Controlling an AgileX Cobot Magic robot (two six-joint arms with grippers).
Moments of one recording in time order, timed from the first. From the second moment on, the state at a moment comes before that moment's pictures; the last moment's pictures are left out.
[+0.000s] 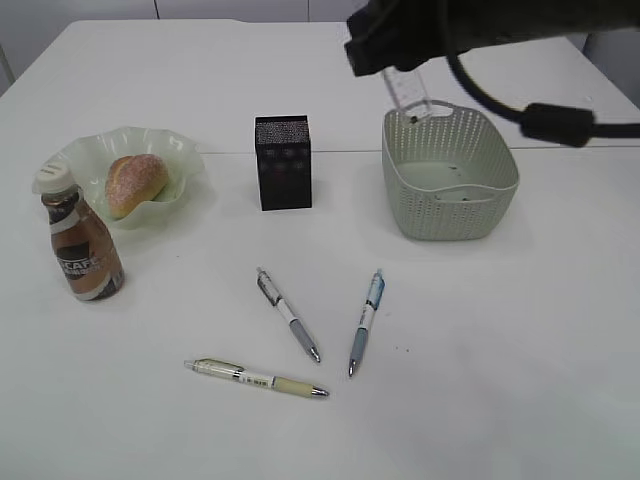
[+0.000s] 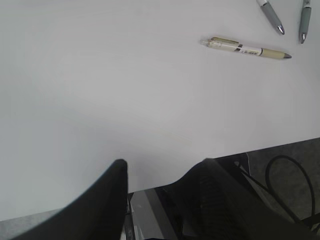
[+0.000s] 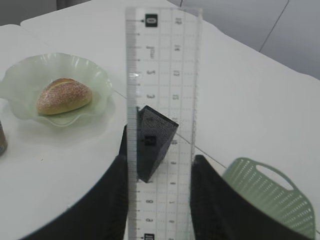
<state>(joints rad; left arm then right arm) -0.12 1.00 -0.95 -0.20 1.24 -0.05 0.53 1.47 -1.22 -0.35 0.24 0.08</state>
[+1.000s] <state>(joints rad) -0.12 1.00 -0.95 -0.11 1.24 -0.05 0.32 2.04 -1.35 -0.16 -0.65 0.11</state>
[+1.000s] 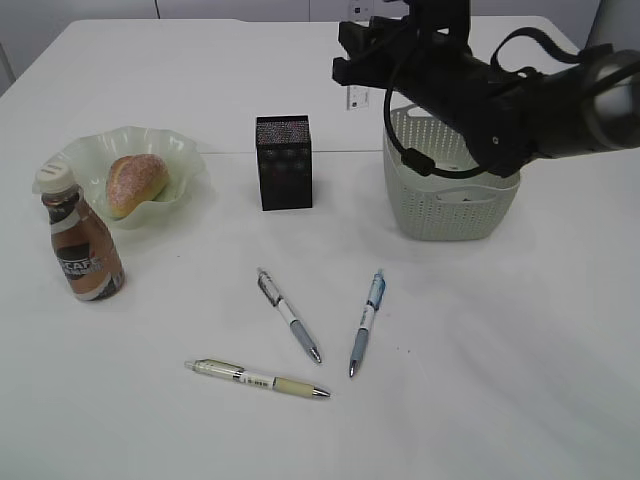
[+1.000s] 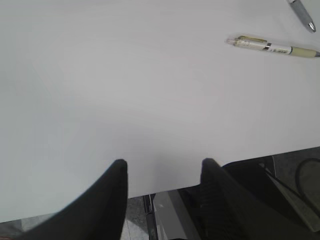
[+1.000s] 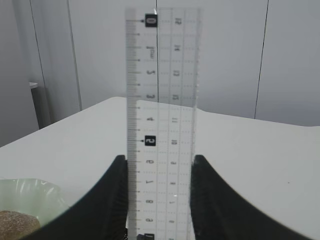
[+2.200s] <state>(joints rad) -0.12 1.00 -0.95 -0.05 1.21 -0.05 0.32 2.32 -1.74 -0.53 -0.62 0.41</state>
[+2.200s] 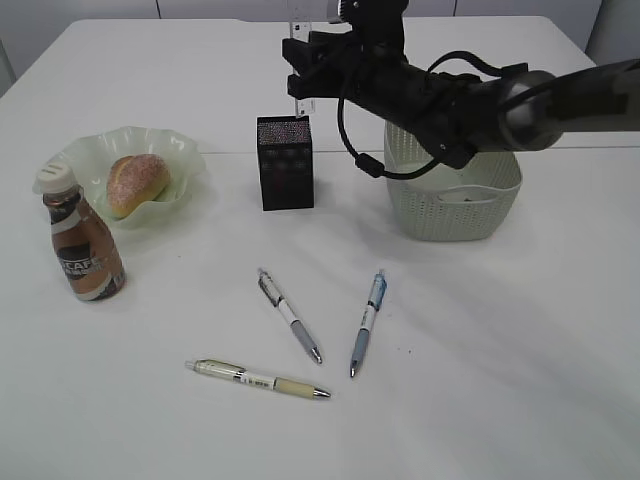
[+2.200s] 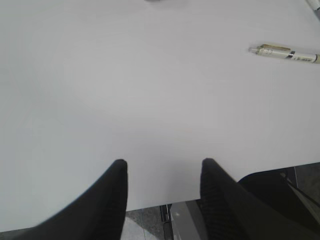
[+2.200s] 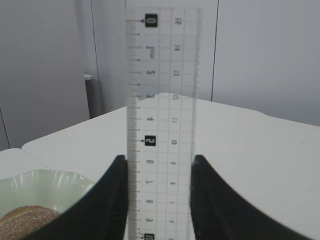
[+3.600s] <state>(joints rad) -0.12 1.00 -0.95 -0.05 1.18 -0.05 0.32 2.46 -1.84 -0.58 -0.65 0.52</state>
